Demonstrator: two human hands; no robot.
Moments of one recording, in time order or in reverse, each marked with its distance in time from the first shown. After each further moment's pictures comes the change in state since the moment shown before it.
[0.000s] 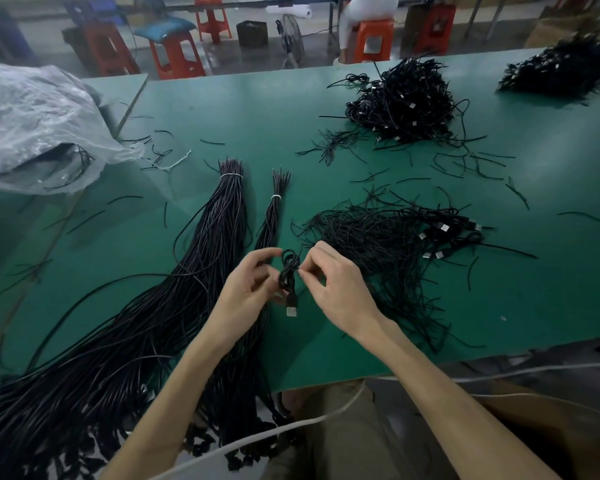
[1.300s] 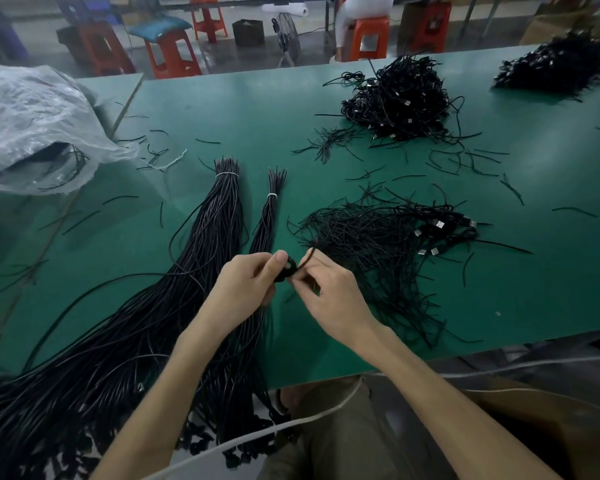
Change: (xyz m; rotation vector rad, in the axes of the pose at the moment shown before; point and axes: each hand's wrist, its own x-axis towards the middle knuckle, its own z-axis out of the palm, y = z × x) left_hand 0.006 0.039 0.001 0.502 -0.025 -0.039; right_hand -0.014 -0.011 0.000 -0.022 0.005 -0.069
